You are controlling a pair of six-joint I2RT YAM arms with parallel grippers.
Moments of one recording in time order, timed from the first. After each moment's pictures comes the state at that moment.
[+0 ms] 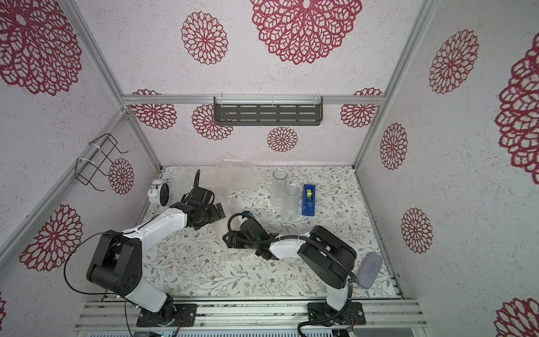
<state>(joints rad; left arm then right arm) -0.35 1.63 1.05 -0.48 -0.09 -0.72 0.98 1.82 0.91 0.32 -0.11 0.89</state>
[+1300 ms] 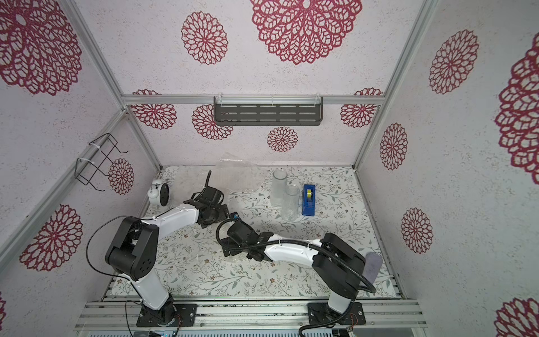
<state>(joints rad) -0.39 1.79 1.12 -0.46 -0.15 -0.71 1.11 1.71 1.10 -0.15 0.17 0.54</state>
